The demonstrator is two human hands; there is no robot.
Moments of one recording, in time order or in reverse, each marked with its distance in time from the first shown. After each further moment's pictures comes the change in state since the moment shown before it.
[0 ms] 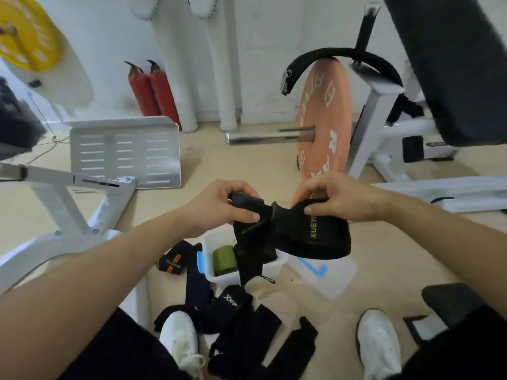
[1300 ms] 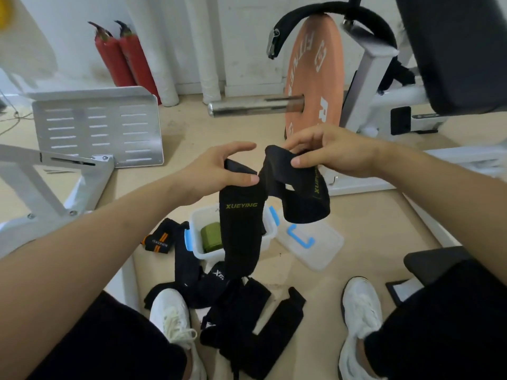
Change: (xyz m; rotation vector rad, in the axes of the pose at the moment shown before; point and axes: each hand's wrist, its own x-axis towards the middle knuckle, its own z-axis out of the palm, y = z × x) left_hand 0.026 -0.003 0.006 -0.025 -0.026 -0.085; right_hand 0.015 0.005 -0.014 0.256 -0.034 0.062
